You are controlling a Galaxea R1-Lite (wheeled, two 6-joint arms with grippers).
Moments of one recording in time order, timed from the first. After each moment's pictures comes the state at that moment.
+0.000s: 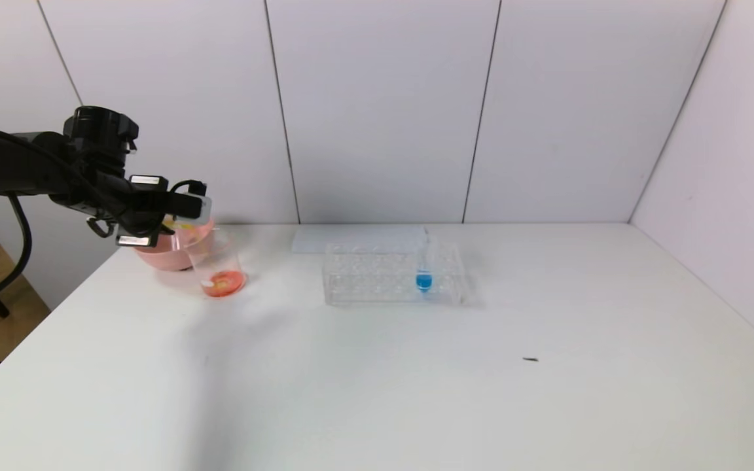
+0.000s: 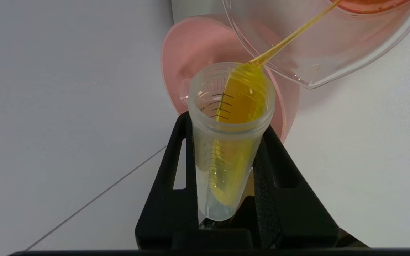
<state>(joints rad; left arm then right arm) 0.08 2.06 -1.71 0.34 -0.03 1.64 0.00 0.00 0.00 0.00 0.00 0.00</state>
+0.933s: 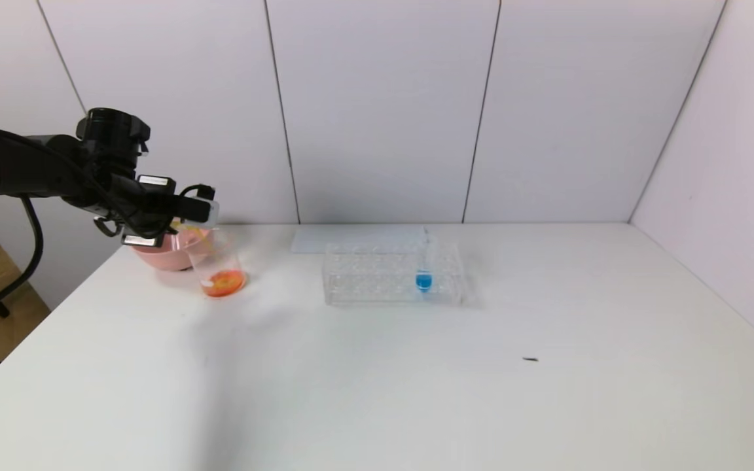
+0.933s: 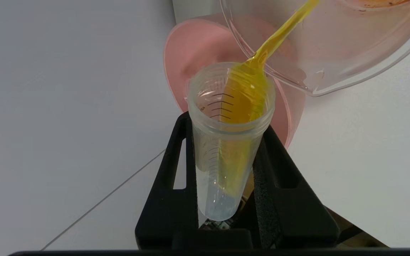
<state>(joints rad) 0.06 2.07 -1.71 0.32 0.04 1.67 0.00 0.00 0.00 0.00 0.00 0.00</state>
